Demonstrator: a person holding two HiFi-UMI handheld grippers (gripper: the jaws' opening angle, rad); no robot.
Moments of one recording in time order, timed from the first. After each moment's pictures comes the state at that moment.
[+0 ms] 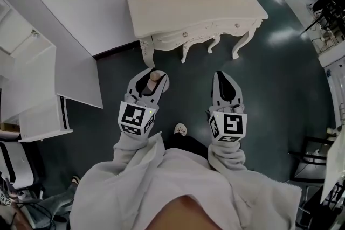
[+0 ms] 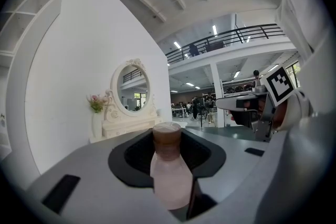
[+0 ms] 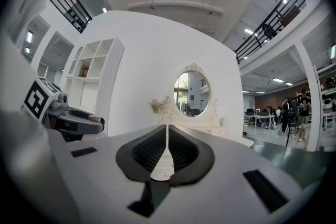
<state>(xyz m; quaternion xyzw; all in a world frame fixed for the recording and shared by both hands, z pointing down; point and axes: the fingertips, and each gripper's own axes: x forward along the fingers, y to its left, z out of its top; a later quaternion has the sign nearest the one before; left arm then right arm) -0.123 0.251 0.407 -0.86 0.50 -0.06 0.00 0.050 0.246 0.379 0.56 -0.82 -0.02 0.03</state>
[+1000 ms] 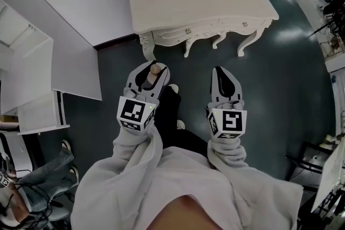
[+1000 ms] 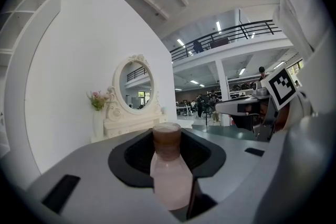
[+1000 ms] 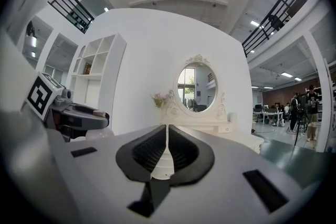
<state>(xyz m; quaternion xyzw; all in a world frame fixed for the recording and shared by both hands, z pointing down) -0.115 0.198 0.420 -0.85 0.52 -0.07 -0.01 0.048 0.187 0.405 0.53 -0.85 0.00 0.05</state>
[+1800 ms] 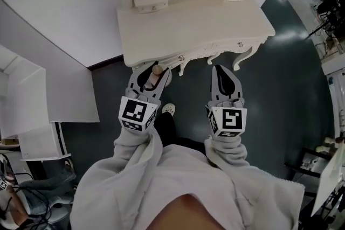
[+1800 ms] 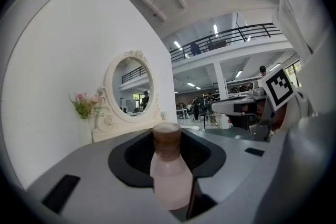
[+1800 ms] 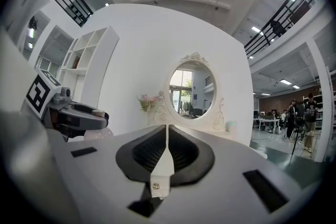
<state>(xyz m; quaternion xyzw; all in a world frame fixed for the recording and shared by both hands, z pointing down) -0.105 0.051 0.401 -0.87 0.49 -0.06 0.00 0.051 0.045 0.382 0.55 -0.83 -0.03 0.06</state>
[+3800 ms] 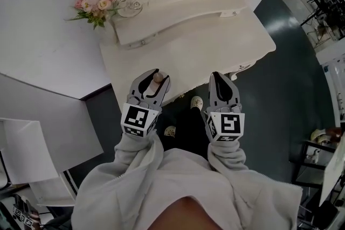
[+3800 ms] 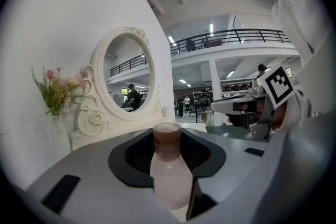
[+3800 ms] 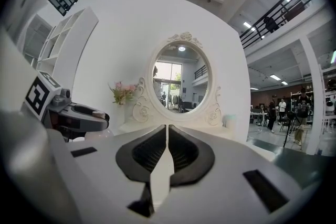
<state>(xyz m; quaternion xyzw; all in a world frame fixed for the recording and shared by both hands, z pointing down) -0.123 -0.150 0.429 -0.90 0.43 -0.08 -0.02 0.030 -0.136 0.409 0.61 -0.79 0.01 0.08</state>
